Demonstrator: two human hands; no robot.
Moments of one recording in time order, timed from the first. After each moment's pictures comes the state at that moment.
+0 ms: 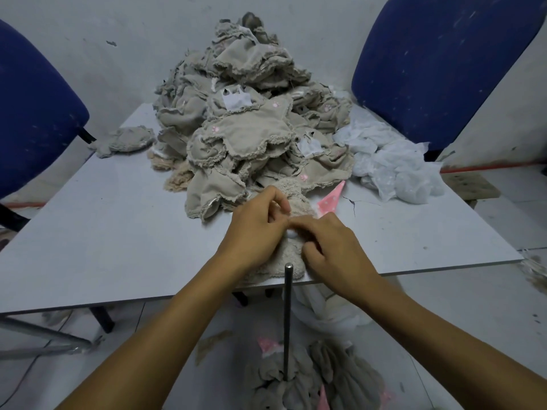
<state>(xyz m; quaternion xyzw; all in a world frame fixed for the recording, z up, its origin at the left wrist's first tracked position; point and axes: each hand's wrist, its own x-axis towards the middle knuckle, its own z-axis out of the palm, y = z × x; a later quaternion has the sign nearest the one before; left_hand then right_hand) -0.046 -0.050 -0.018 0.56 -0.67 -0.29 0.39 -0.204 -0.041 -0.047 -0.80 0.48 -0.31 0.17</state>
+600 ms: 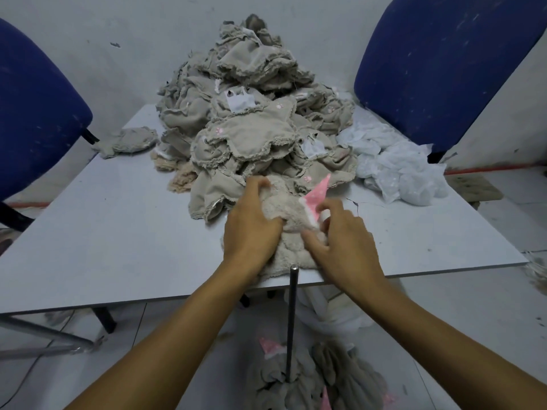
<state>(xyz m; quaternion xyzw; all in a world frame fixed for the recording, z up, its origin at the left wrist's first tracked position) -0.049 -0.054 -0.024 0.65 -0.59 -0.22 0.42 -0.201 -0.046 -0.051 -0.72 0.61 -0.32 0.10</state>
